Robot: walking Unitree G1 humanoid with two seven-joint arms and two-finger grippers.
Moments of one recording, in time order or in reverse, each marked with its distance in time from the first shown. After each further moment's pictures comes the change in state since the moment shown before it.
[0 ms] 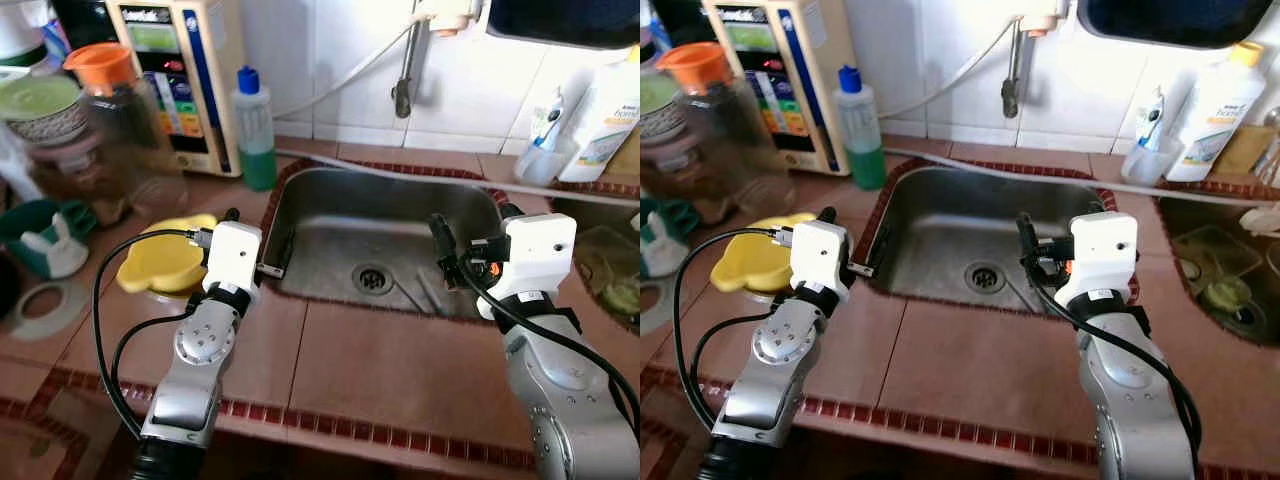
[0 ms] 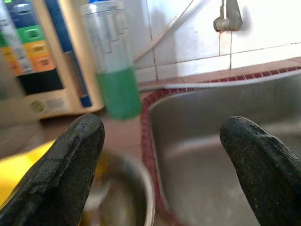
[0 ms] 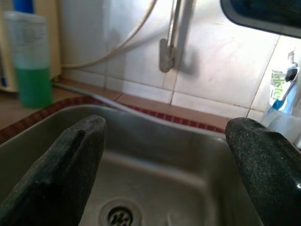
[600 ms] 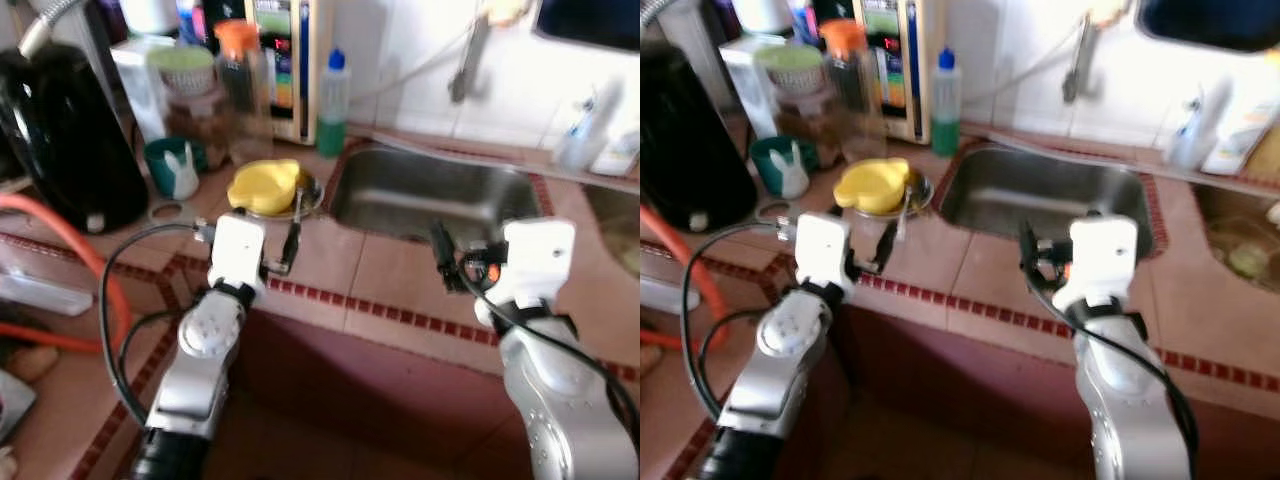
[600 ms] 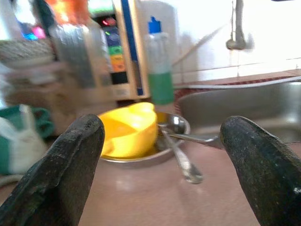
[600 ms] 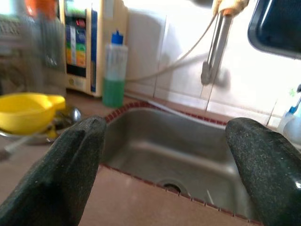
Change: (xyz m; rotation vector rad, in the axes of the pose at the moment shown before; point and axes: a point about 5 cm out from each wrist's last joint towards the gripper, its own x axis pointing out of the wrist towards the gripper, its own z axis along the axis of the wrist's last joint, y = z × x) left arm 0.010 -0.003 0.004 -0.039 -0.006 -0.029; right arm -0.003 0.001 0.001 0.009 -0.004 -0.017
